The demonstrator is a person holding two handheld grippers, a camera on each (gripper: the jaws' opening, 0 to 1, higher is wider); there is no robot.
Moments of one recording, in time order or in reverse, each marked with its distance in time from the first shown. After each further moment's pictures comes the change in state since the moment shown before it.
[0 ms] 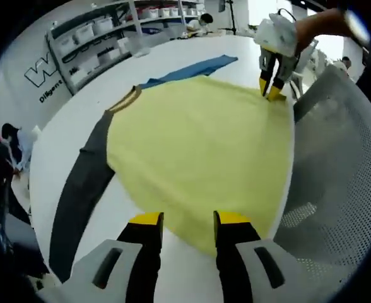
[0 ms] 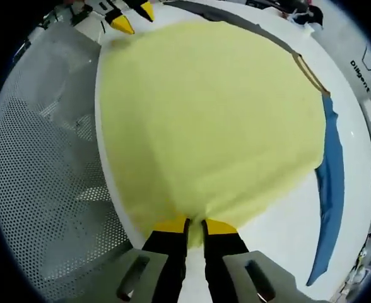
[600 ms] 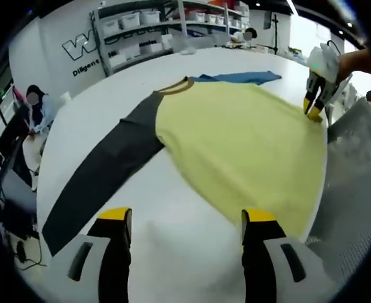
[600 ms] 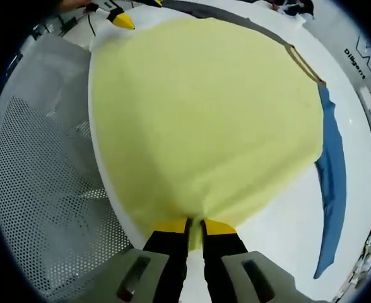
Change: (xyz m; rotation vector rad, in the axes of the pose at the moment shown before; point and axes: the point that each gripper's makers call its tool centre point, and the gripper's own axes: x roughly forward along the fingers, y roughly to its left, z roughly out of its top) left arm 0.006 0.059 -0.043 -0.190 -0.008 0.108; right arm 0.001 -0.005 0.001 0.094 -0.011 0.016
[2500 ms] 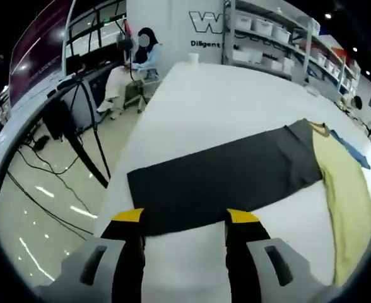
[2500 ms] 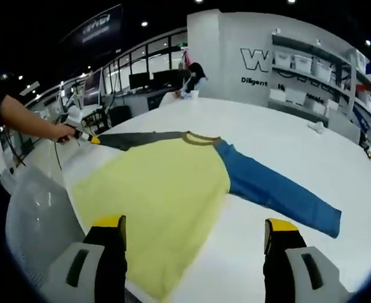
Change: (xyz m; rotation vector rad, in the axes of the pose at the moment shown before) left arm -0.047 0.177 -0.061 -0.631 -0.023 0.462; right arm -0.101 -0.069 0.012 0.558 -0.787 -0.236
